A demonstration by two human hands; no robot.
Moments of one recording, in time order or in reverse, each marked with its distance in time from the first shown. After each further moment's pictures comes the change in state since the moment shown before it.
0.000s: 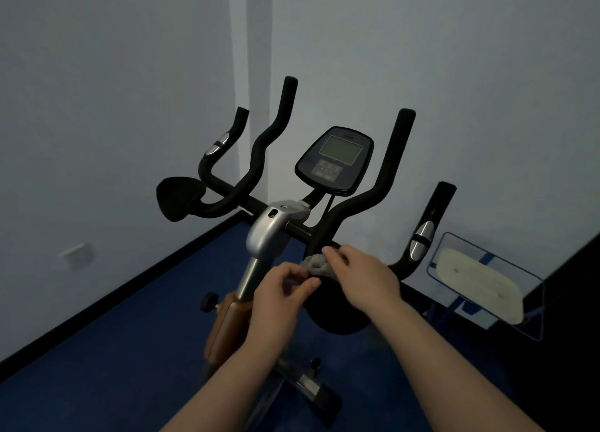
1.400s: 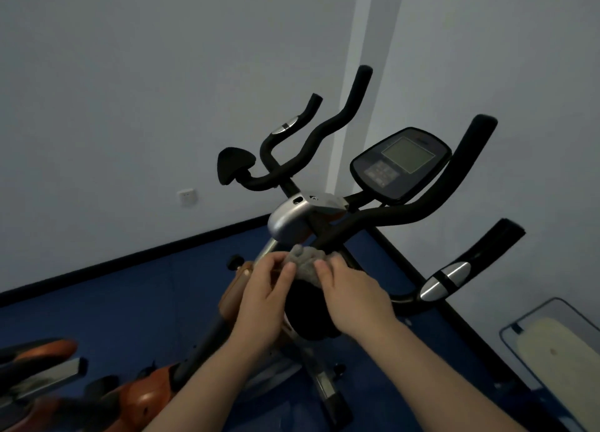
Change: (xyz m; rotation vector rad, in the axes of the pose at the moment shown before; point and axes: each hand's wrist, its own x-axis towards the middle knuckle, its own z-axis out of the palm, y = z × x) left_hand -0.031 0.028 0.055 -0.051 0.435 -0.081; right_hand 0.023 0.036 -0.008 0.053 -0.346 -0.447
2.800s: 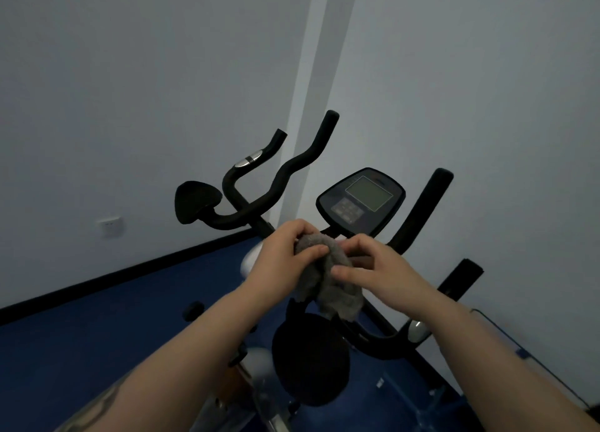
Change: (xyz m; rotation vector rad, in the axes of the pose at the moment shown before) left_hand 0.113 0.063 0.012 0.215 -0.317 0.300; right_hand 0.039 0.002 -0.093 0.570 0.002 -0.132
